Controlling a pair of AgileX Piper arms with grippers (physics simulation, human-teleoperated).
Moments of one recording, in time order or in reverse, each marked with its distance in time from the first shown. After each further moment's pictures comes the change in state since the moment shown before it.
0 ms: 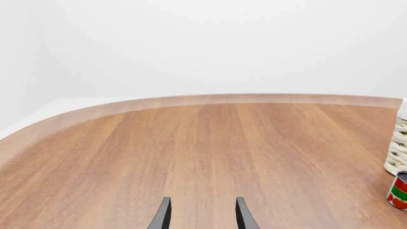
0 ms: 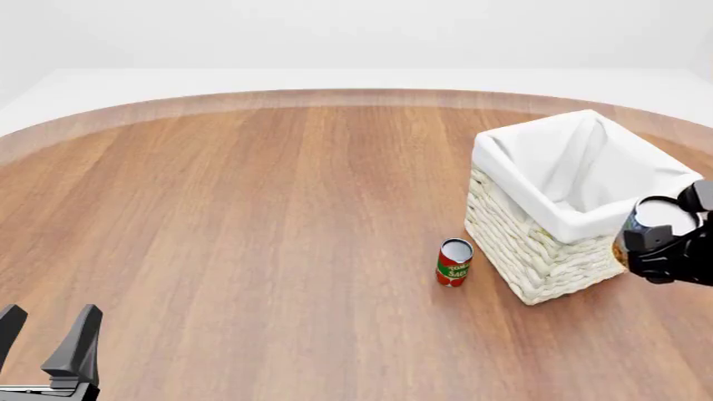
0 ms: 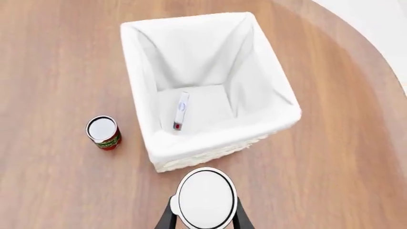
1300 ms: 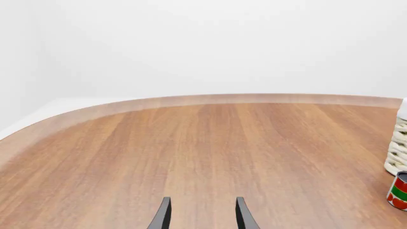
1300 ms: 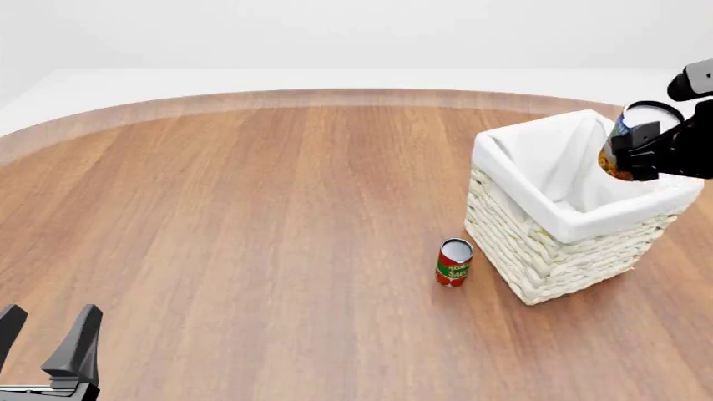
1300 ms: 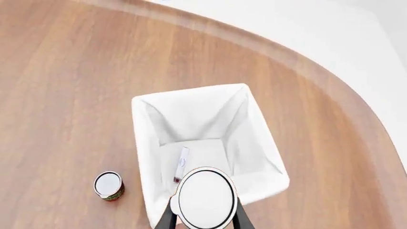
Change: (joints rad) left arm 0.000 0.000 0.000 0.000 0.000; right arm 0.062 0.254 -0.344 -0.014 0.011
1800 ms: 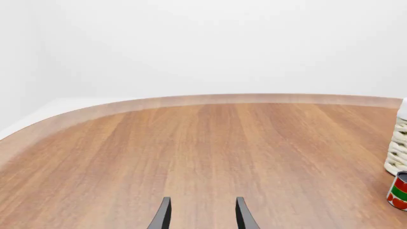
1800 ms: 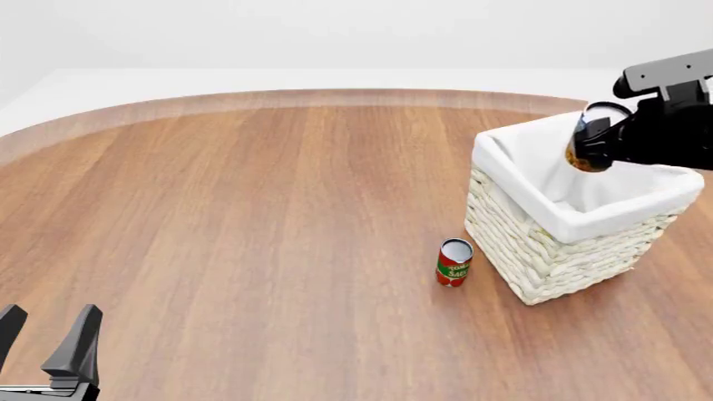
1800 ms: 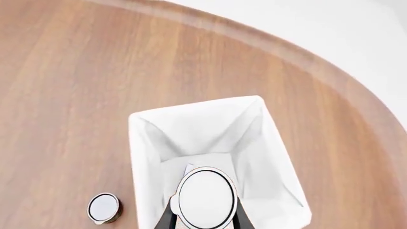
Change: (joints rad) left arm 0.000 0.000 0.000 0.000 0.000; right arm 0.024 0.207 -0.050 -0.124 0.015
